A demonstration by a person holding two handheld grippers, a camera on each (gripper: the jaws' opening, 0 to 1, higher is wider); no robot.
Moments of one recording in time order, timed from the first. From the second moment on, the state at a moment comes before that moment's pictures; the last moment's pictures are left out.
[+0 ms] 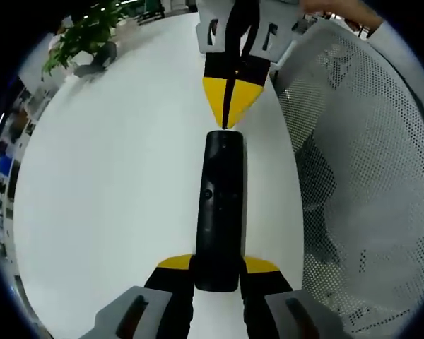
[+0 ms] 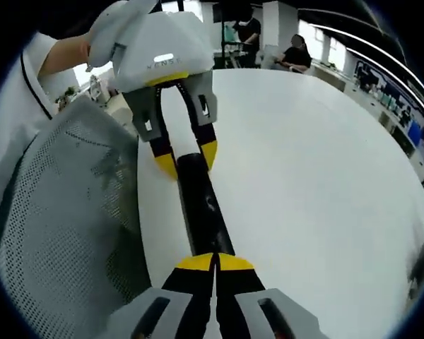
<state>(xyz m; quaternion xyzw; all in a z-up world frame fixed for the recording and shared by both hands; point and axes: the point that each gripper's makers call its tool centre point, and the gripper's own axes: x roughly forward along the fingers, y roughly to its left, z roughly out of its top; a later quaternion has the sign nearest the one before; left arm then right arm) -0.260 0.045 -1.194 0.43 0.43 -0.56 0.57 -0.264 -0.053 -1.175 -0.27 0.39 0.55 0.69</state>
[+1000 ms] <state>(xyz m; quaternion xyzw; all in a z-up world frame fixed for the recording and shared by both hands) -0.258 0.045 -1.195 0.40 0.42 -0.56 0.59 -0.260 -0.049 -1.181 -0.28 0.39 0.58 0.65</state>
